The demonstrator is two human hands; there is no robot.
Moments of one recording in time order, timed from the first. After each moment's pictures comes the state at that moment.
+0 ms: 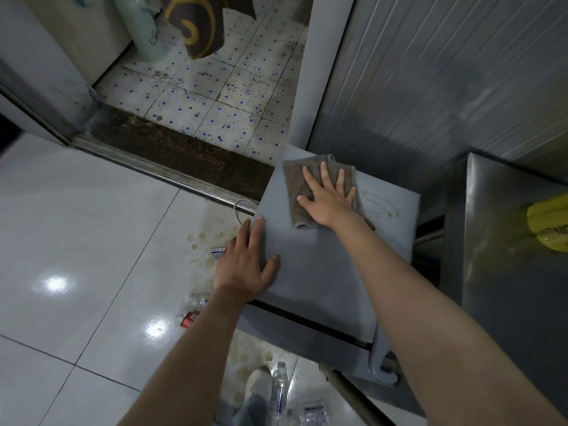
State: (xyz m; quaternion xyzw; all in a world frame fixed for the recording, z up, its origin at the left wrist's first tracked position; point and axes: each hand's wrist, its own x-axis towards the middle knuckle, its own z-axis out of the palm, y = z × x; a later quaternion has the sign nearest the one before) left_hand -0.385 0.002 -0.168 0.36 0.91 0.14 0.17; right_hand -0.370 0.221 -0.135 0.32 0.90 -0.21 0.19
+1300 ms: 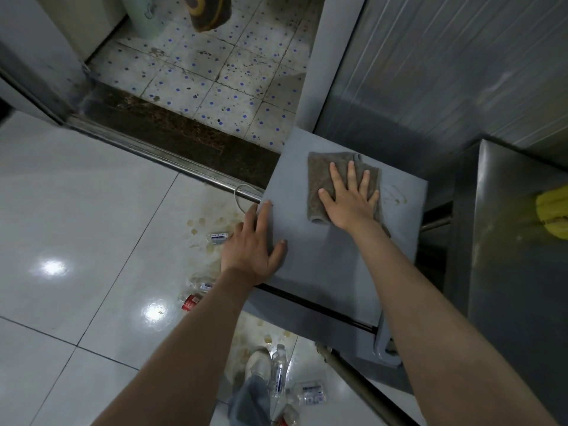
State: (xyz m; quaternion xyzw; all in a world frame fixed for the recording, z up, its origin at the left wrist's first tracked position) left_hand -0.386 0.001 -0.171 0.37 0.90 0.15 0.18; right_hand -0.332 0.214 -0.146 0.39 0.89 -0.18 0.17
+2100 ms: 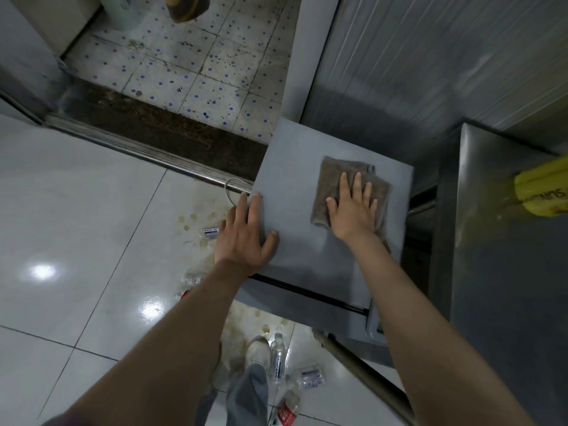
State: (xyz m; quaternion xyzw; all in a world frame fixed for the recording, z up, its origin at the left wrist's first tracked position) left_hand -0.388 0.002 -0.164 0.38 0.90 0.12 0.18; right_hand -0.291 0.197 -0.143 0.46 0.86 -0.14 0.15
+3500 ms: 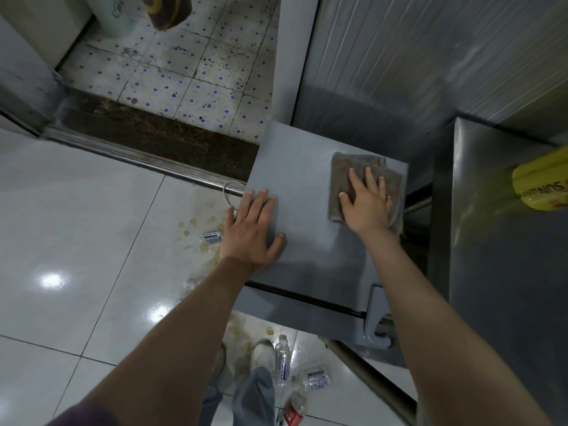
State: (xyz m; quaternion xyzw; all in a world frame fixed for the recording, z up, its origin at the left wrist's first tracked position) left_hand -0.389 0.027 -0.163 0.46 0.87 0.08 0.16; right_hand -0.275 0.236 -0.145 0.49 0.86 -0.16 0.08
